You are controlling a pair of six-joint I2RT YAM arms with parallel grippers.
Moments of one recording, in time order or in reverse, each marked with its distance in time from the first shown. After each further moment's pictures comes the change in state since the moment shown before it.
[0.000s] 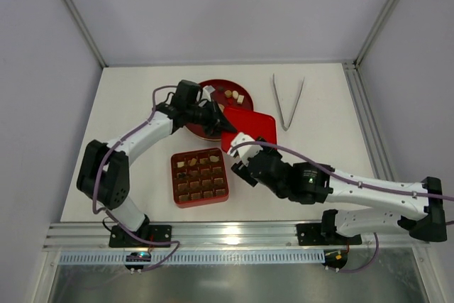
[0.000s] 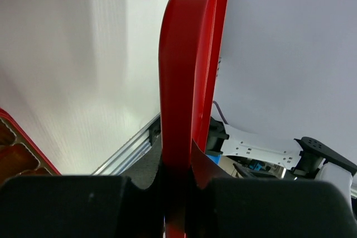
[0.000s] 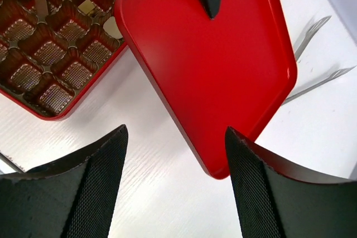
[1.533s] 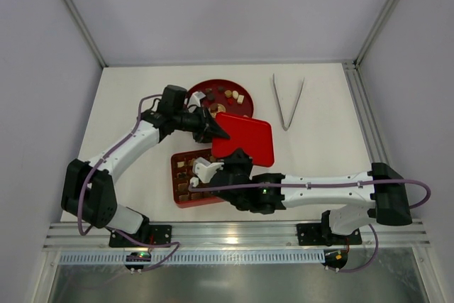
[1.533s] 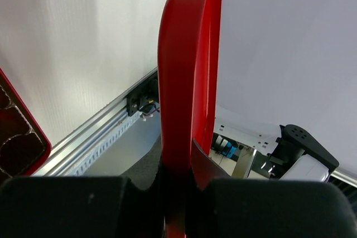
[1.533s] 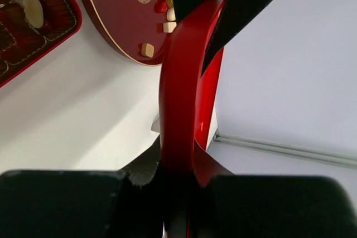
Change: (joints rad) left arm 0.051 -0.179 -0.109 -0.072 0.109 -0.075; right arm 0.162 0.356 0.077 0.202 0.403 -0.596
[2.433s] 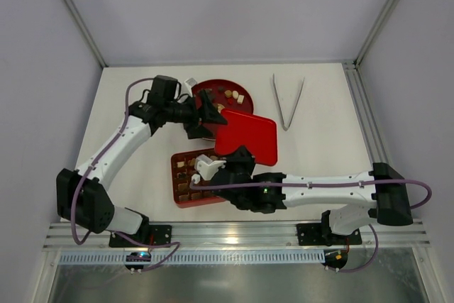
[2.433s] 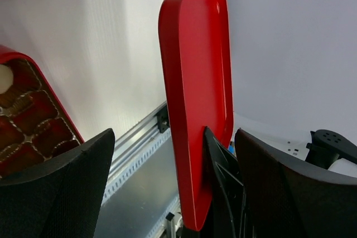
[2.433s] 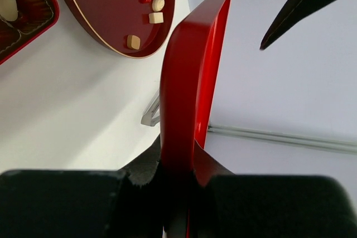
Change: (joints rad) left arm 0.040 -0.044 0.125 -0.169 -0.108 0.206; right arm 0.002 -0.003 0.001 0.008 0.063 -0.022
